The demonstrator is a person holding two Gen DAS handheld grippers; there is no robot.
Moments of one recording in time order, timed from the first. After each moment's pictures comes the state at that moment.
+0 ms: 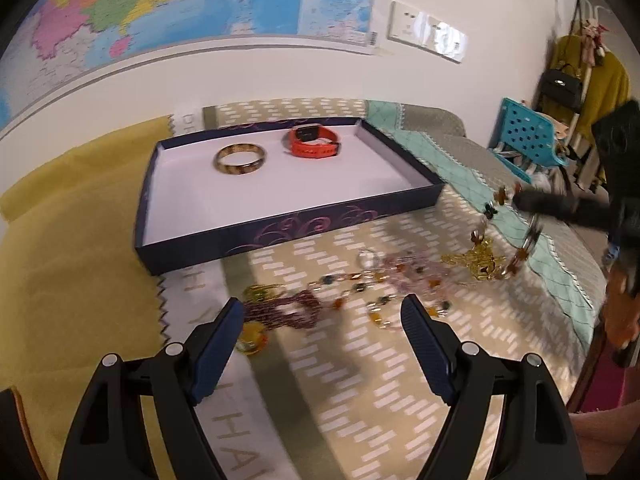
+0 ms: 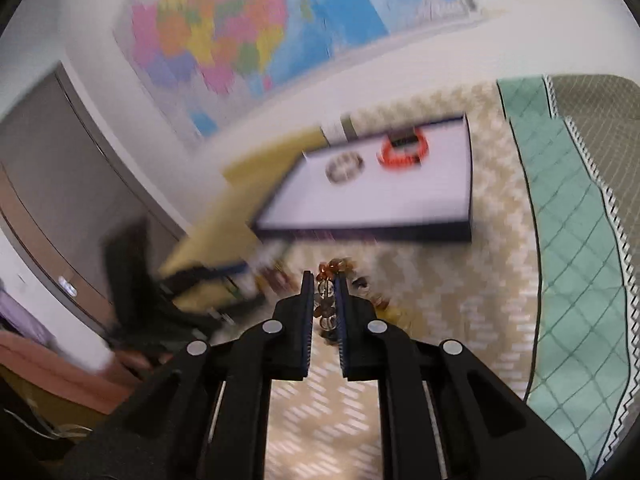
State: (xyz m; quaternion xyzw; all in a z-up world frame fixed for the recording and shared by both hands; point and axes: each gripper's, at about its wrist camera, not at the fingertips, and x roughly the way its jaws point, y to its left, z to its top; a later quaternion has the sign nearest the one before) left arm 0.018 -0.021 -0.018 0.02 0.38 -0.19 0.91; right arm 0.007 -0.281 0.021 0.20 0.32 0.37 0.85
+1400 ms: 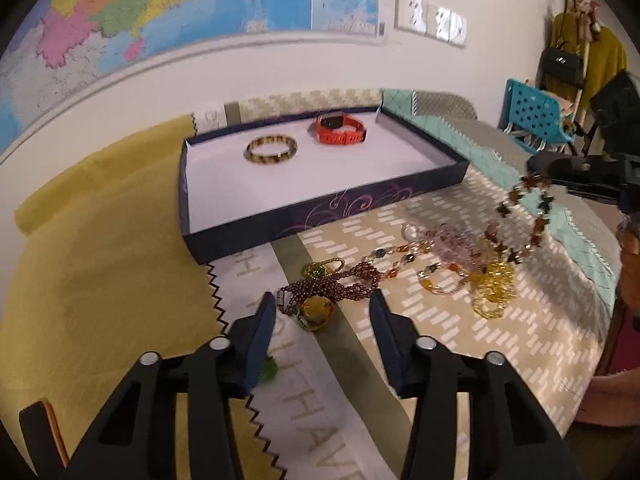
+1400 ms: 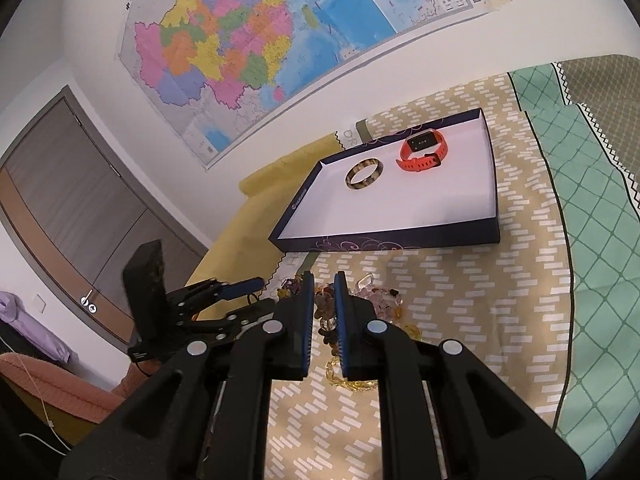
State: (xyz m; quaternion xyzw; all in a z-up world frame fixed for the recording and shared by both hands) left arm 0.017 0.012 -0.024 0.07 0.39 -0.17 0.90; right arm 0.013 -0.262 0.008 0.21 0.33 0.37 0.84
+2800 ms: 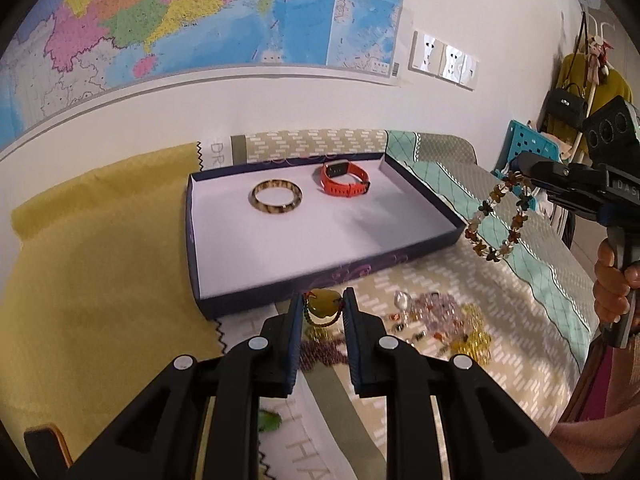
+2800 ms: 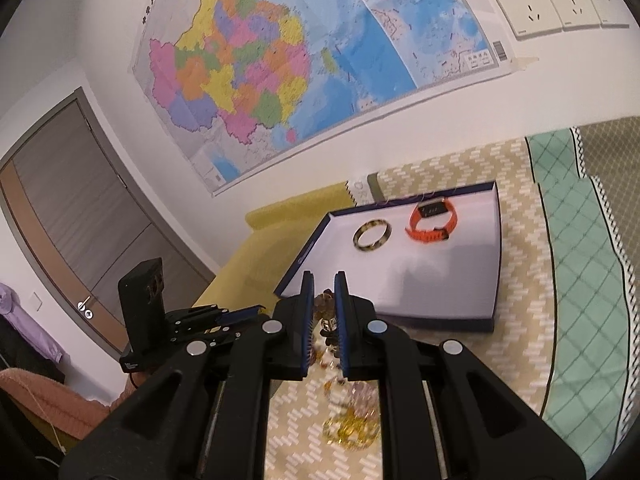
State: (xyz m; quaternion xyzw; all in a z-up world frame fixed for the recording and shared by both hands) left arm 0.041 0.018 0.018 0.01 0.36 -0.17 0.92; right arm 0.057 -0.270 0.056 0.20 0.28 0.38 0.86
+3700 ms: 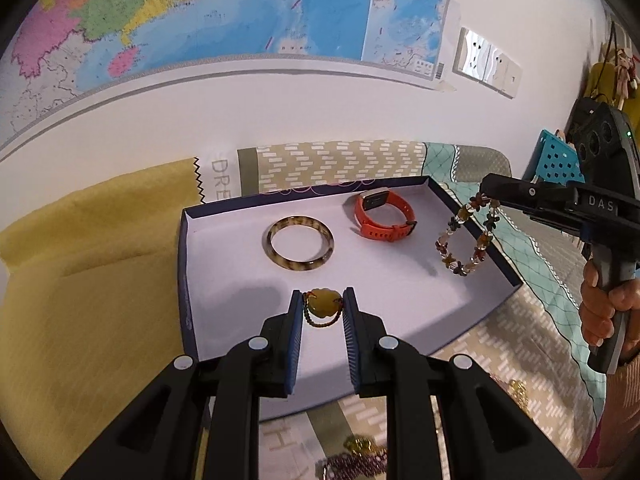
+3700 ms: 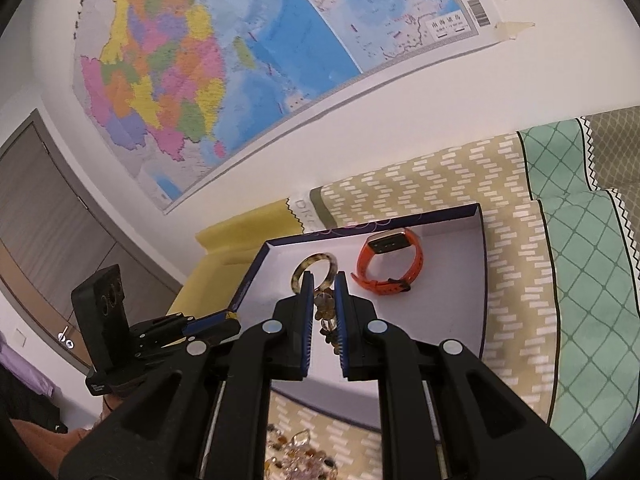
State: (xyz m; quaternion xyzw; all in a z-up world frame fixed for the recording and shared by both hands) left arm 0.138 0.014 0.011 0.01 0.39 -0.15 0.91; right arm 0.172 -0.252 0.027 0.21 0.32 0.32 0.86
